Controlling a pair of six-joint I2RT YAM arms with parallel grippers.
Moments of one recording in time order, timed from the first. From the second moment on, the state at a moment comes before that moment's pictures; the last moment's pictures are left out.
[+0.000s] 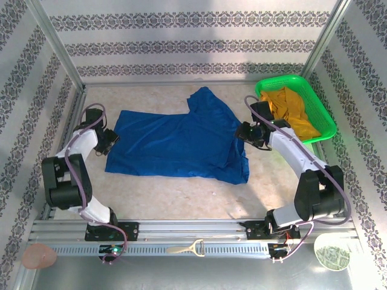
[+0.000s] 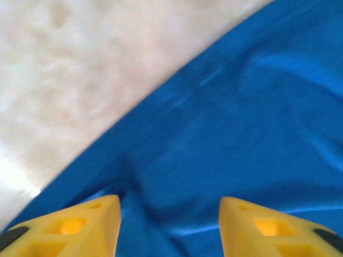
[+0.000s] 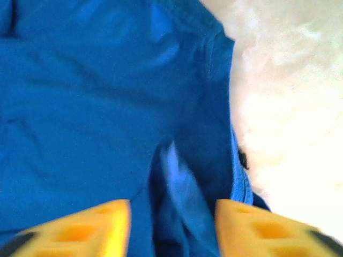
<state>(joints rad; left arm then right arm) 0.21 1.60 1.05 -0.61 0.09 -0.74 0.19 1.45 1.09 -0.69 -0.11 0.61</state>
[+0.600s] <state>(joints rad) 0.20 1.23 0.64 -0.53 0.34 -0.77 0.35 1.05 0.60 -0.72 -0.12 0.75</state>
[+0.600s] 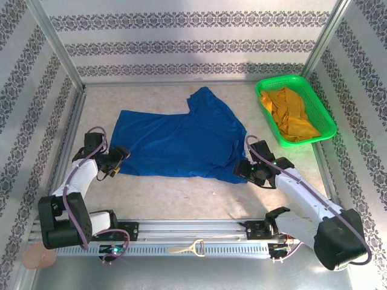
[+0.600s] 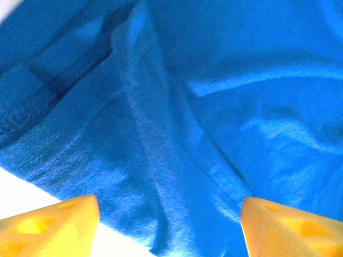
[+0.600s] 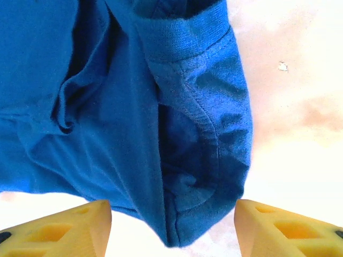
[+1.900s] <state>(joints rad) 0.20 1.14 0.68 -0.65 0.27 -0.80 0.17 0.88 0.66 -0.93 -0.03 0.89</state>
